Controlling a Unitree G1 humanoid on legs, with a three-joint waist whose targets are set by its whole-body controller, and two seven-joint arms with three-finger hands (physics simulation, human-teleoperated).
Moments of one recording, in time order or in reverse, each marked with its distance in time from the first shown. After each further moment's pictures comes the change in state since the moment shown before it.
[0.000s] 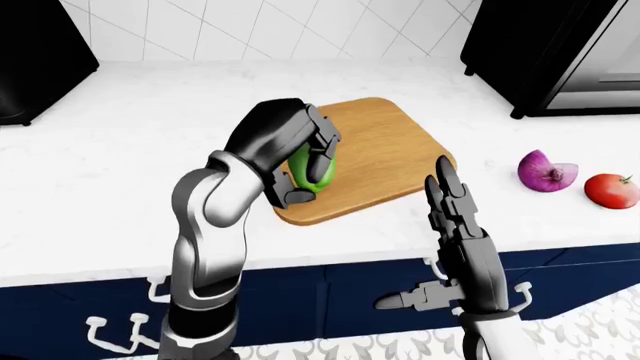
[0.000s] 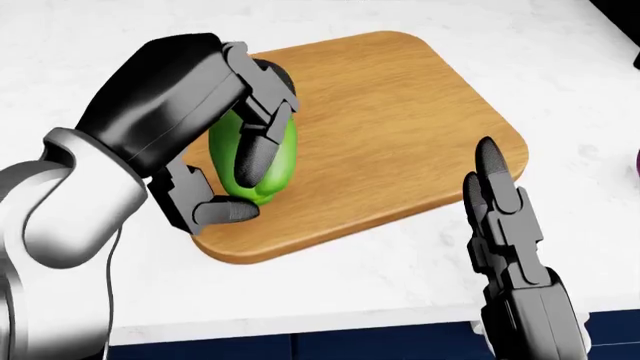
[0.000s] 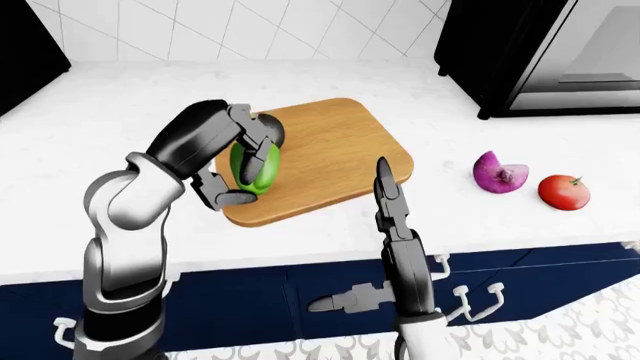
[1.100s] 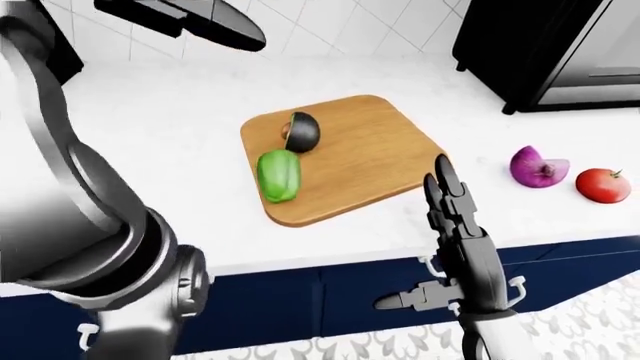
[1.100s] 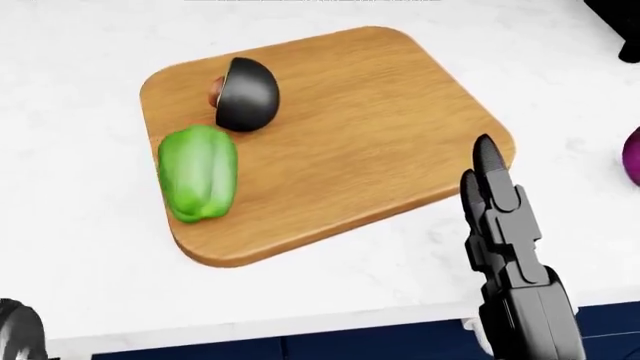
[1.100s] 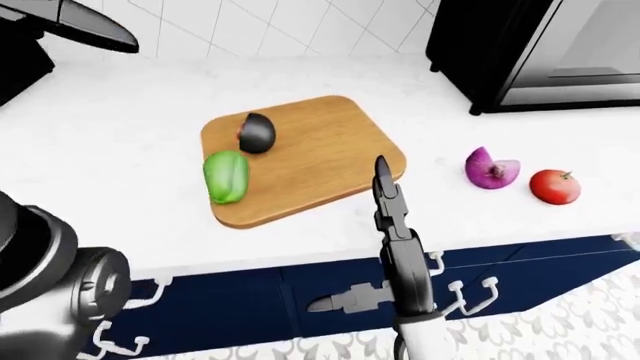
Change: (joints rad) left arm -0.550 0.229 0.185 -0.238 -0.277 0.684 0.167; right arm -0.004 0.000 0.005 -0.004 0.001 -0.002 0.003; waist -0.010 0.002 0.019
